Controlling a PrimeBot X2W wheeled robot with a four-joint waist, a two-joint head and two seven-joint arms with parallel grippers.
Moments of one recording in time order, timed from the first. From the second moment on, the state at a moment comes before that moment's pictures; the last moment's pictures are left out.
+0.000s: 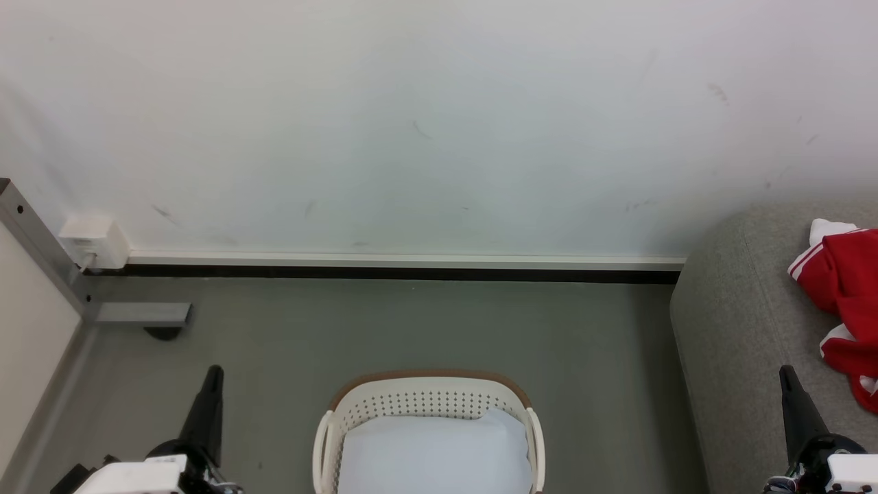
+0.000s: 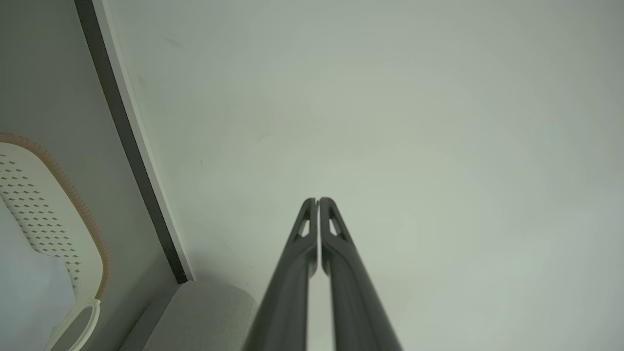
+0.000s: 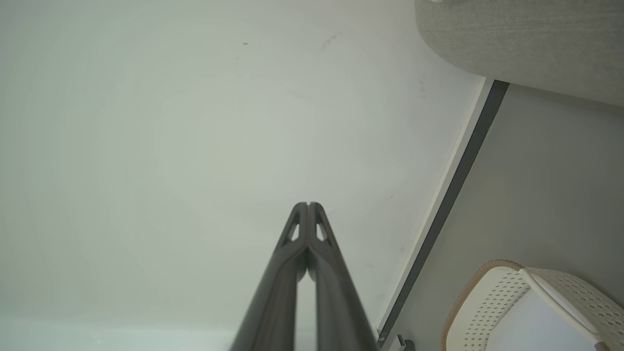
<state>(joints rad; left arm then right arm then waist) -0.11 0.05 0.11 0.25 -1.61 -0.13 0.11 -0.10 -0.05 -0.11 0.25 1.61 0.13 0.11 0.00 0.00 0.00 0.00</state>
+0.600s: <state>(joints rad) -0.11 0.05 0.11 0.25 -1.61 -0.13 0.11 -0.10 -0.05 -0.11 0.25 1.61 0.13 0.11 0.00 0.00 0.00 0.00</state>
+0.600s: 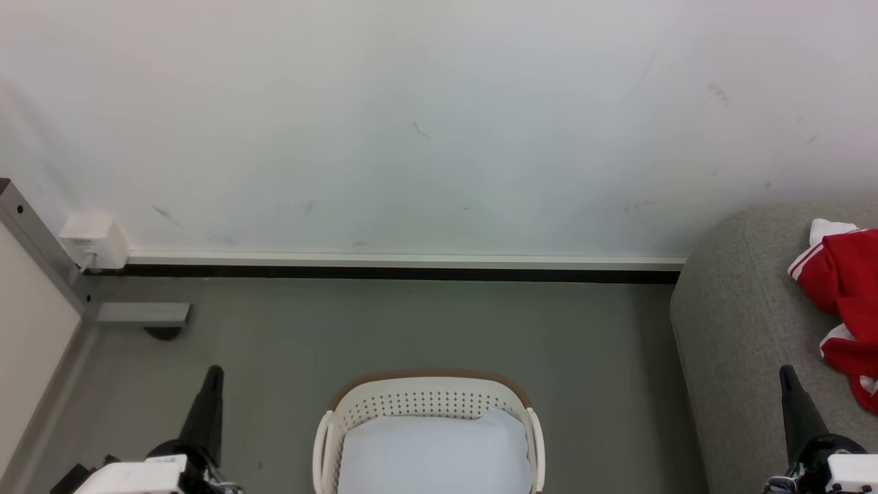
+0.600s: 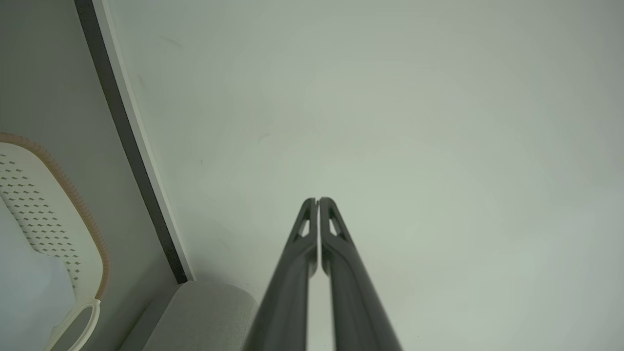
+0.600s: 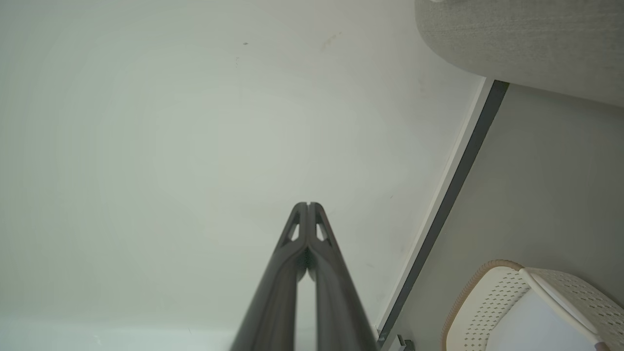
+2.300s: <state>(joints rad) -0.11 0.05 0.11 0.25 -1.61 -0.13 0.11 -0.10 -0.05 -0.11 0.25 1.61 0.13 0.11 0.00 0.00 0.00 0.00</state>
